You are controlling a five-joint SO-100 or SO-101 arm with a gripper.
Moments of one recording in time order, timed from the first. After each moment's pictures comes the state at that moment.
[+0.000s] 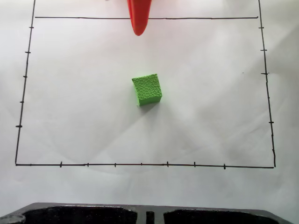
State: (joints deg) arm -0.8 184.6 164.4 68.4 -3.3
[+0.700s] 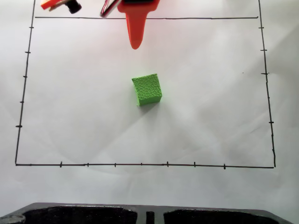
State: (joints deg) arm 0.9 186.3 172.0 60.3 -1.1
